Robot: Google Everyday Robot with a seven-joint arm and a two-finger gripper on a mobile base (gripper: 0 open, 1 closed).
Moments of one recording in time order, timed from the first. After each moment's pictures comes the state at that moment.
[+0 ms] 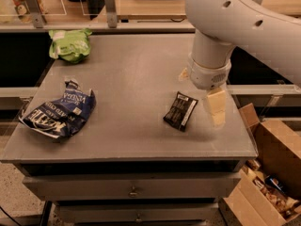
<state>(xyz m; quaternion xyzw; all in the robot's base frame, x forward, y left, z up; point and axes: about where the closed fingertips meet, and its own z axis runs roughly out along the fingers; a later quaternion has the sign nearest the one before) 0.529 -0.139 0.834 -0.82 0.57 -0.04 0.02</state>
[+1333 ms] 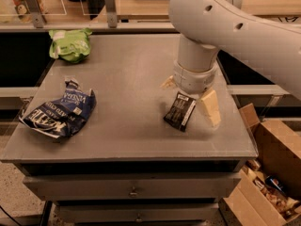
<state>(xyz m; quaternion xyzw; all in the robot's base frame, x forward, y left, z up) 0.519 -0.106 0.823 -0.91 0.42 -0.01 0.00</state>
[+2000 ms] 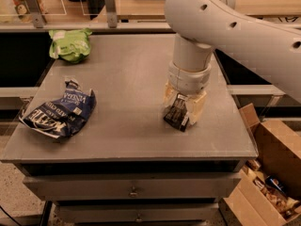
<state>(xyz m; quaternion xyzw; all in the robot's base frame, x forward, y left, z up) 0.518 -0.095 0.819 -0.93 0.38 0.01 0.01</state>
